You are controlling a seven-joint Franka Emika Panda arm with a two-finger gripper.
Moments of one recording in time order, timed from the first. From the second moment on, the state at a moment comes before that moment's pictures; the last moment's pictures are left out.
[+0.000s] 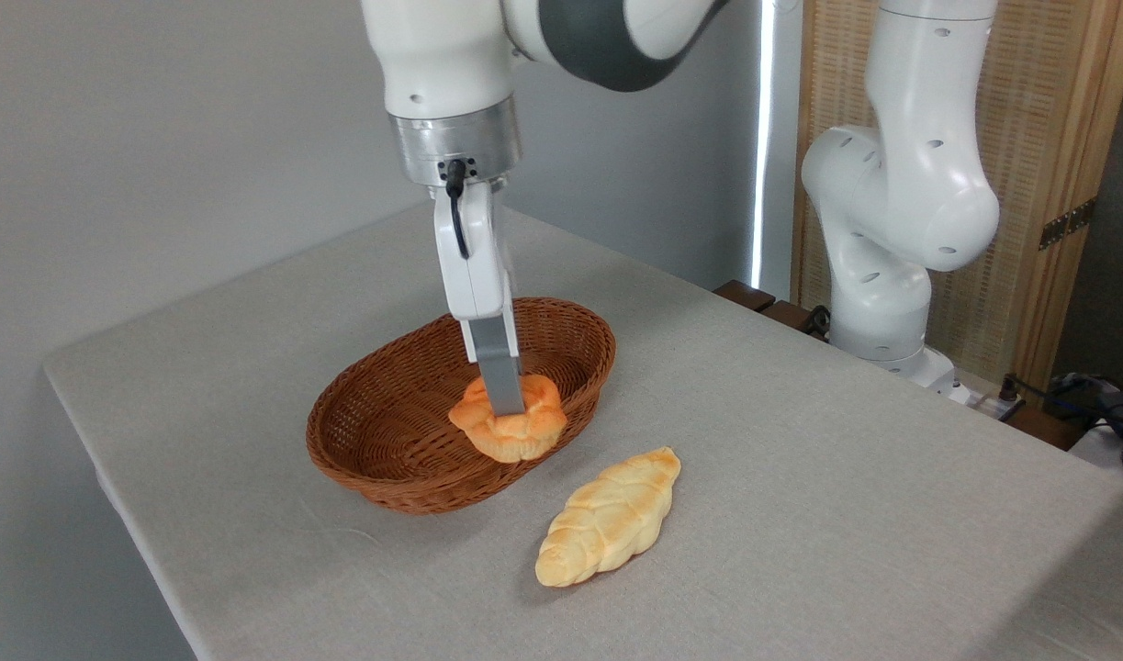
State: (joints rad) arm -0.32 -0.14 0.27 -1.95 0.04 1.83 1.36
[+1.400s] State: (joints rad) arm -0.37 -0.16 0.49 -2.01 0.00 1.85 2.04
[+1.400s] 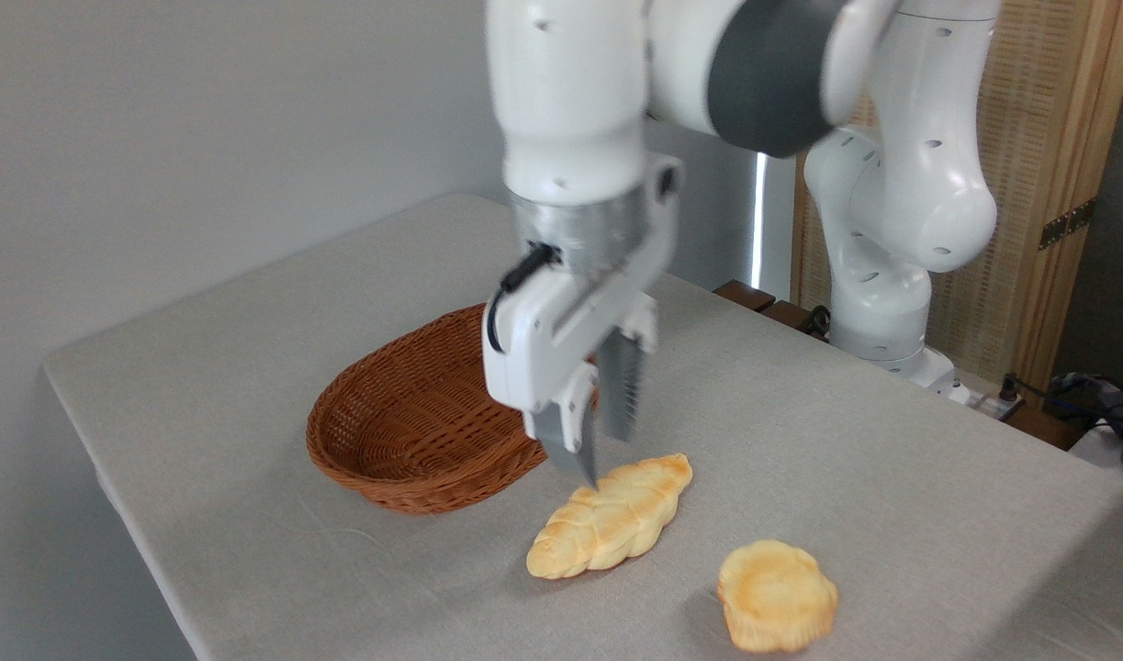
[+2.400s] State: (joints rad) arm -0.38 -0.08 0.20 -1.81 0.00 1.81 0.48
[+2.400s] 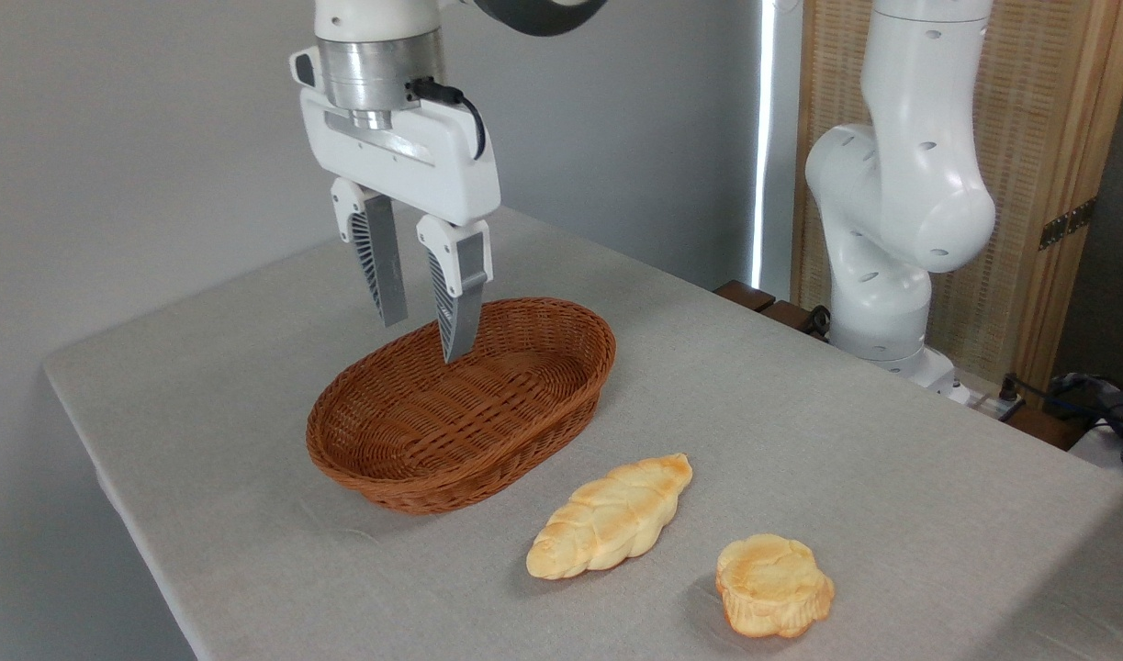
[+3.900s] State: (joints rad) arm -0.13 -0.01 0.00 -1.66 -0.08 1.63 0.62
